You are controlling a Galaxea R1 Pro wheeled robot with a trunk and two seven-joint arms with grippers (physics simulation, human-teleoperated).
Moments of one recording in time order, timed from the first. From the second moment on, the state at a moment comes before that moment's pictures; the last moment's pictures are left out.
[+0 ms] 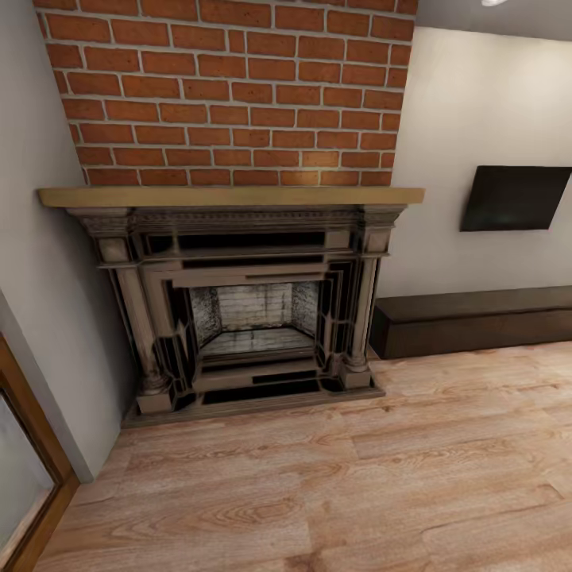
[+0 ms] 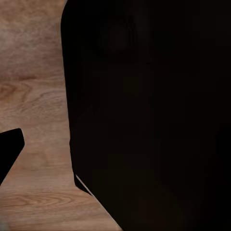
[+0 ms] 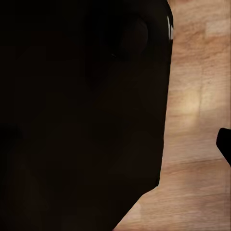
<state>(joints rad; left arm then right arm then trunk) 0.00 0.00 0.00 0.00 0.00 0.00 0.00 0.00 0.00 0.00 0.00 0.00 0.00 0.00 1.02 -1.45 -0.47</state>
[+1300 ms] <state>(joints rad) 0.04 -0.13 -0.01 -1.50 -0.01 0.81 0.00 -0.10 0.02 -0.01 -1.31 0.00 0.40 -0.02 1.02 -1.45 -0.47</state>
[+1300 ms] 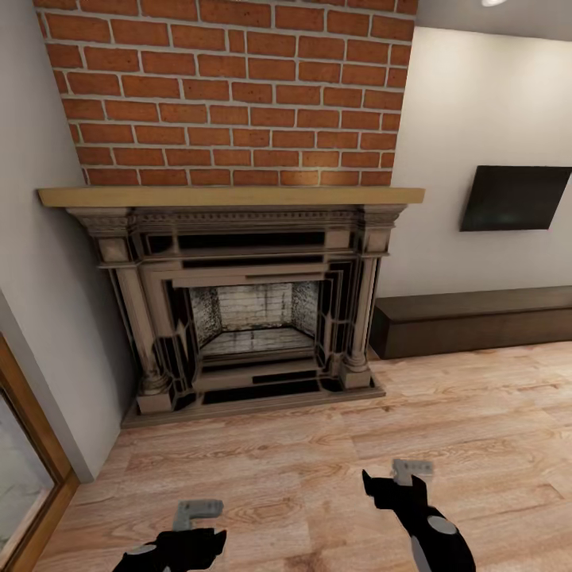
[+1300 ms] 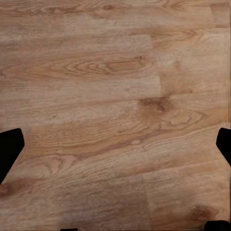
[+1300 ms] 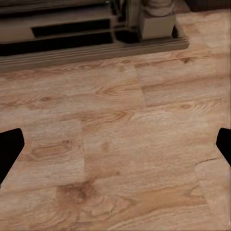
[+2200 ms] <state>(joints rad) -0.07 -0.13 -0.01 -1.55 -0.01 0.73 0.00 -0.23 0.01 0.00 -1.23 0.02 0.59 -0.10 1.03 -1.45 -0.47</state>
